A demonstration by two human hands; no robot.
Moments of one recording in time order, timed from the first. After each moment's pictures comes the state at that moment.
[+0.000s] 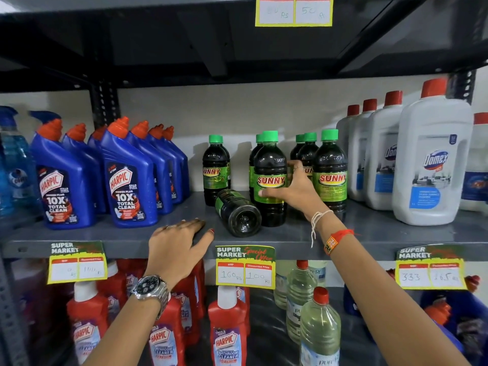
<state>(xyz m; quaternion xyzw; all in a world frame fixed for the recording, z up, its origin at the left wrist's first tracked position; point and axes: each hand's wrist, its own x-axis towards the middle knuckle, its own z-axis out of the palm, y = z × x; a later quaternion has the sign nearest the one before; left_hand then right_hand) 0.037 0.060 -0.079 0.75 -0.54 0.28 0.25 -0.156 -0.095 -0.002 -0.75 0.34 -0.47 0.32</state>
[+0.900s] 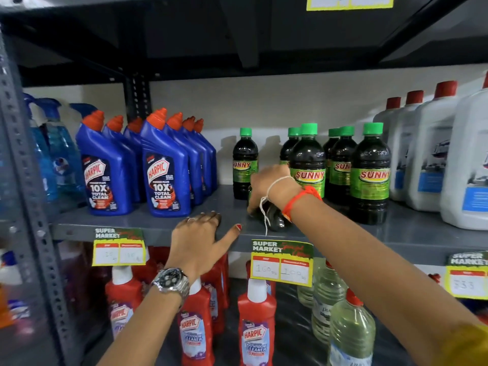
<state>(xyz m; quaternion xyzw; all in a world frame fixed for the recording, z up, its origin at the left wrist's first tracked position) 0.054 0.075 -0.079 0.77 -0.54 0.26 0.23 -0.052 -0.032 0.030 -0.89 0.40 -0.07 -0.21</state>
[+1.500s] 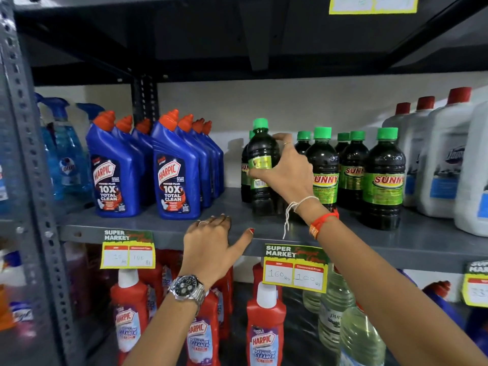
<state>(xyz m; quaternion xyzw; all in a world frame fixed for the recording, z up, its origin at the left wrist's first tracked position) 0.054 0.075 -0.082 0.76 -0.53 0.27 0.25 -0.052 -0.043 0.022 -0.76 0.34 -0.56 0.06</state>
